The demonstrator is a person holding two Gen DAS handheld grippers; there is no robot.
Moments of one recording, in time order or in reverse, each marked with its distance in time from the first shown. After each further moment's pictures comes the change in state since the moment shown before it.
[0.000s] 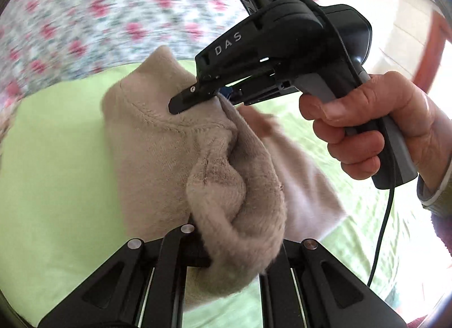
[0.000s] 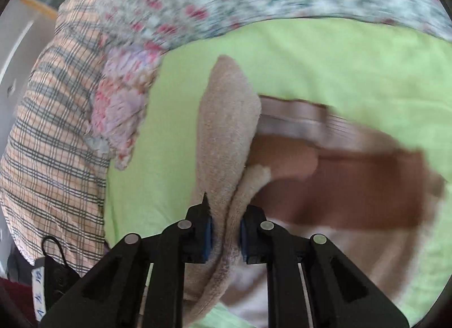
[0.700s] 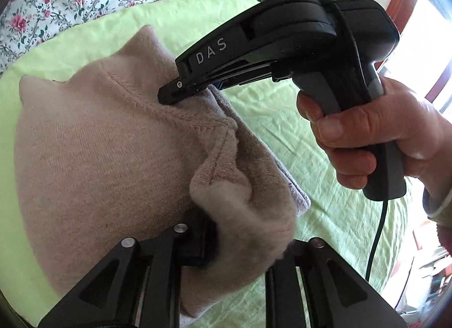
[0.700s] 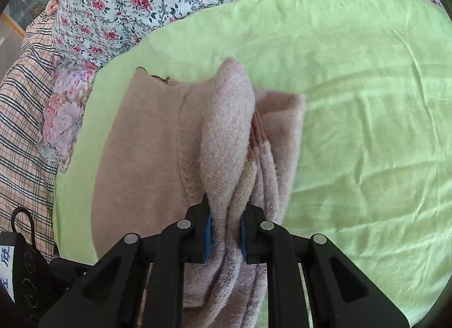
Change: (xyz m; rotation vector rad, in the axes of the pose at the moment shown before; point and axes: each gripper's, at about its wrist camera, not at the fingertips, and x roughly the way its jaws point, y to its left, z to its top) left arm 0.118 -0.098 -0.008 0.153 0.221 -0.169; right arm -0.036 -0.125 -0.073 0.060 -0.134 -0.186
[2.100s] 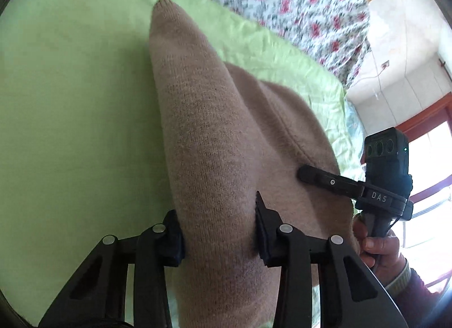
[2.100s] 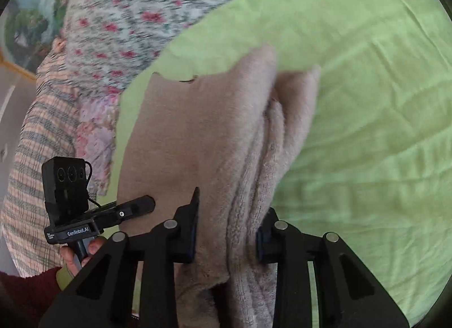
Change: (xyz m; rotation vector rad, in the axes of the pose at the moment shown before) left arm -0.074 0.183 -0.041 -0.490 -0.098 -0.146; right arm -0.003 0.053 -0.025 0.125 -0.030 0.227
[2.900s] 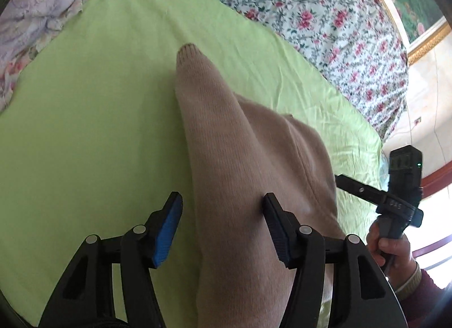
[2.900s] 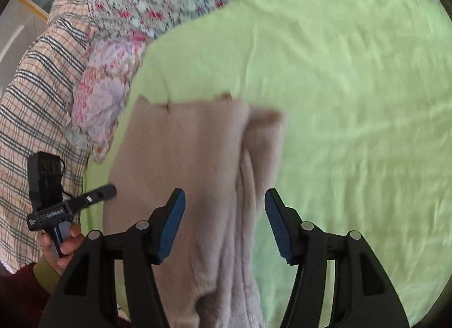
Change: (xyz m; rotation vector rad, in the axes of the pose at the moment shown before) left arm -0.137 0.149 -0.050 -0.204 -0.178 0.178; right arm 0.096 0.106 0.011 -0.176 0.063 -0.083
